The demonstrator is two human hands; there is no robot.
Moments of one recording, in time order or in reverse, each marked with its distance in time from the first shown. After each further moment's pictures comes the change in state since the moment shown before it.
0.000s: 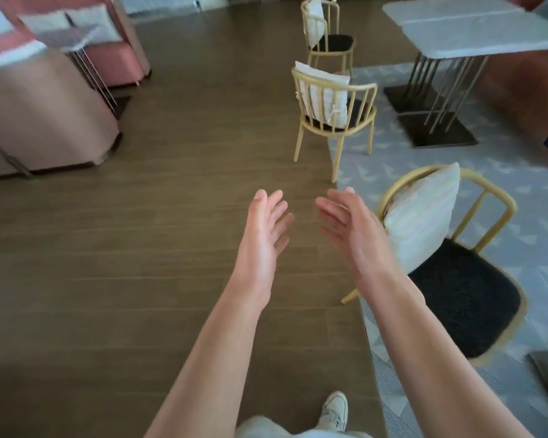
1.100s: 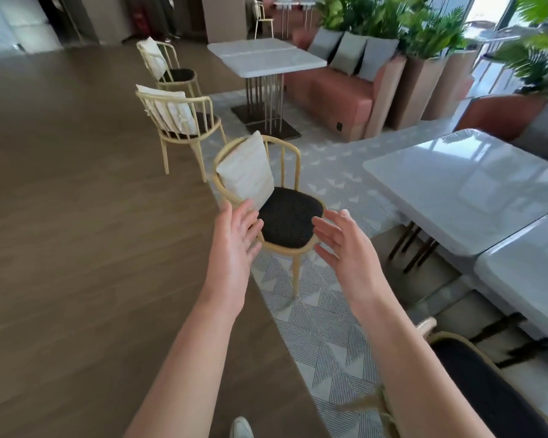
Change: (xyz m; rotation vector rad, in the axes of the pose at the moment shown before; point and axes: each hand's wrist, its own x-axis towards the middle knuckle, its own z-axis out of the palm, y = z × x) left_hand -0.422 -0.122 0.130 -0.045 -0.447 -0.016; right_hand -0.497 0.029 -0.239 -0.009 0.417 -0.186
